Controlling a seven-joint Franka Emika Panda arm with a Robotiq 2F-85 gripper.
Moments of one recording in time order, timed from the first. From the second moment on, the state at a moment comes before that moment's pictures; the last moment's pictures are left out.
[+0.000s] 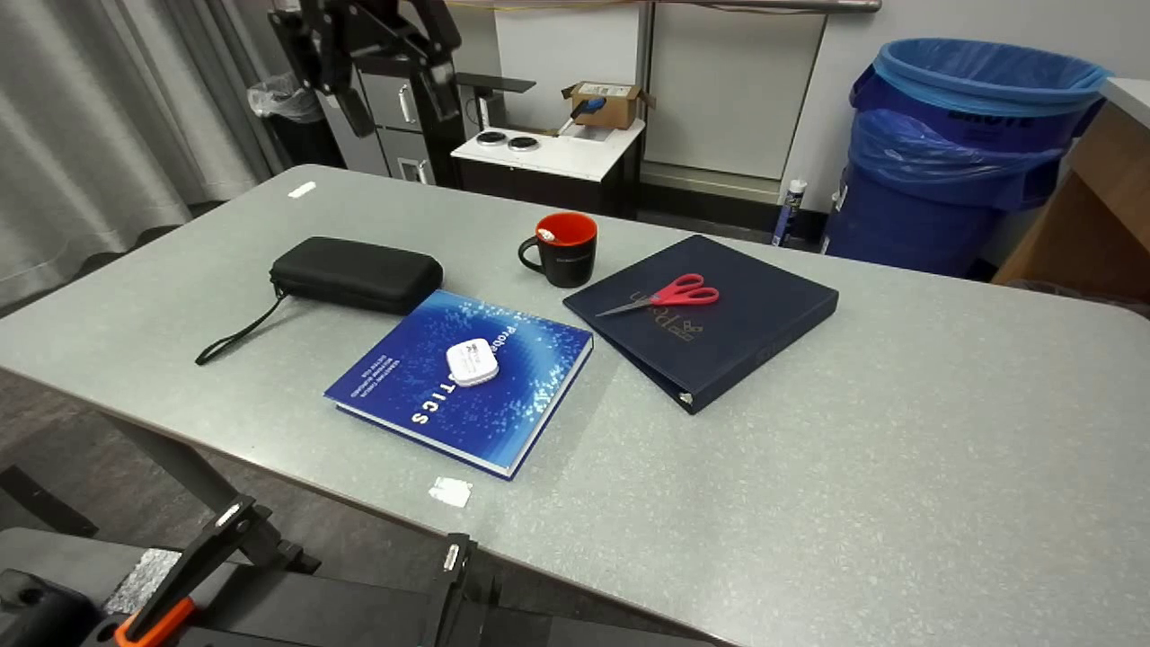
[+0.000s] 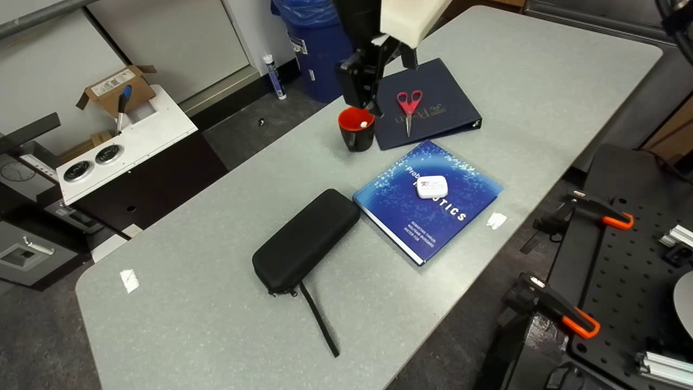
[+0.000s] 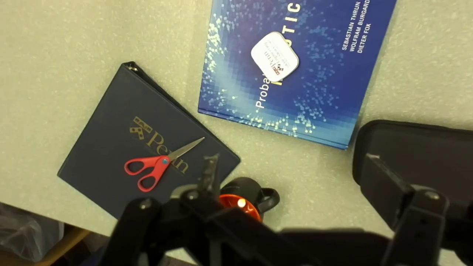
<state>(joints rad) -0.02 0.02 0.13 -2.23 -0.31 2.16 0.37</state>
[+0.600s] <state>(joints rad) 0.00 0.07 0.10 -2.20 -0.31 2.16 0.37</state>
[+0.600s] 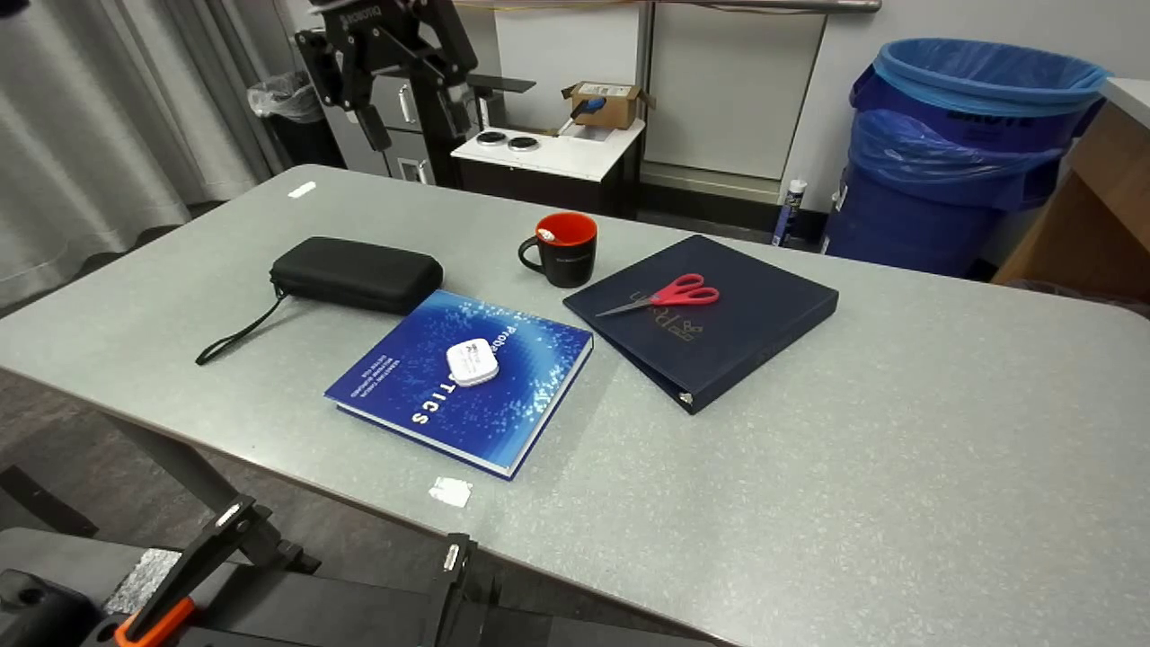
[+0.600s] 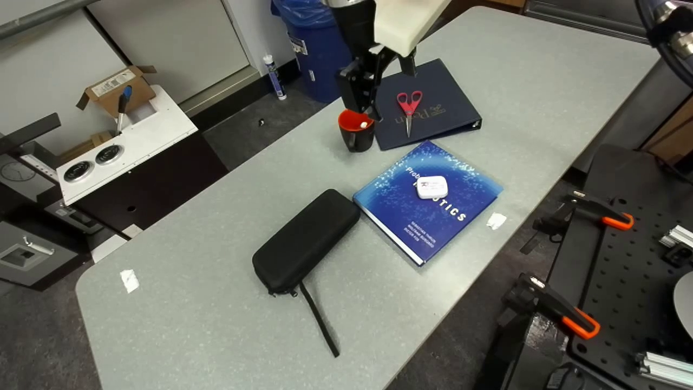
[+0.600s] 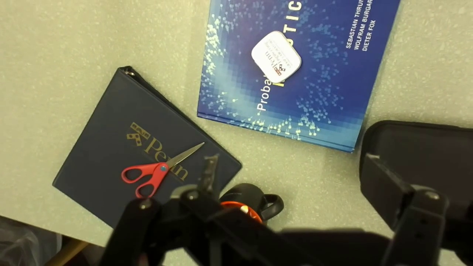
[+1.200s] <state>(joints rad) 0.00 0.44 -0.06 -1.97 -0.23 2.26 0.48</state>
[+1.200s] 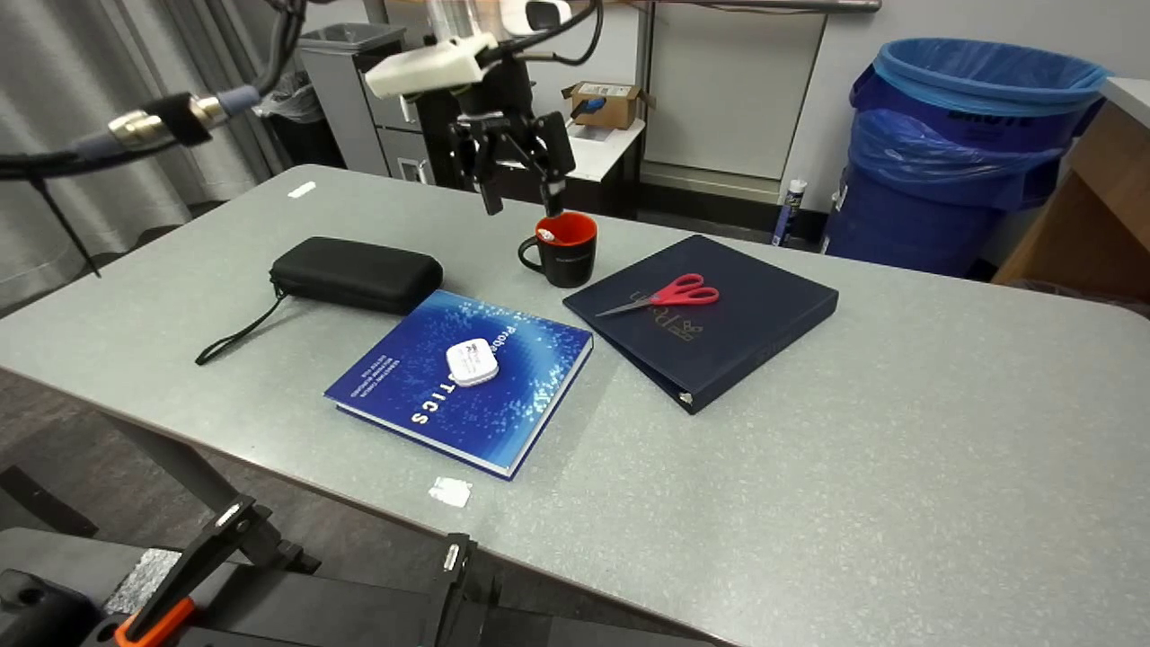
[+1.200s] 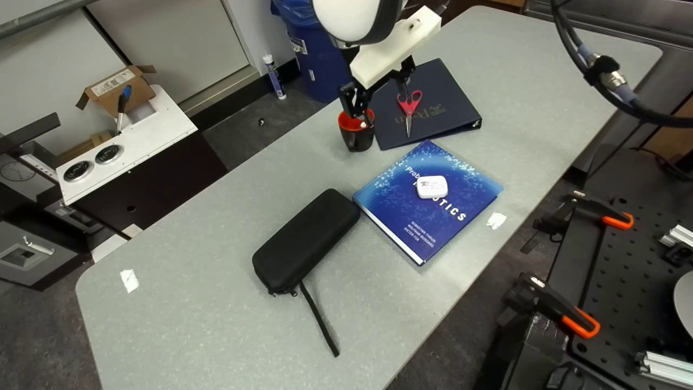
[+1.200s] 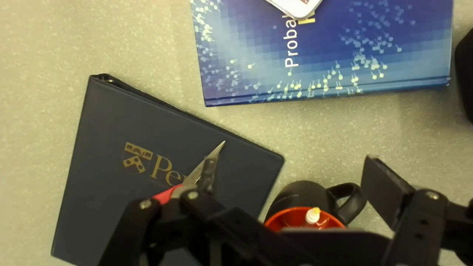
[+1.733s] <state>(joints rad) 0.00 0.65 -0.07 -1.75 -0.10 2.22 0.48</state>
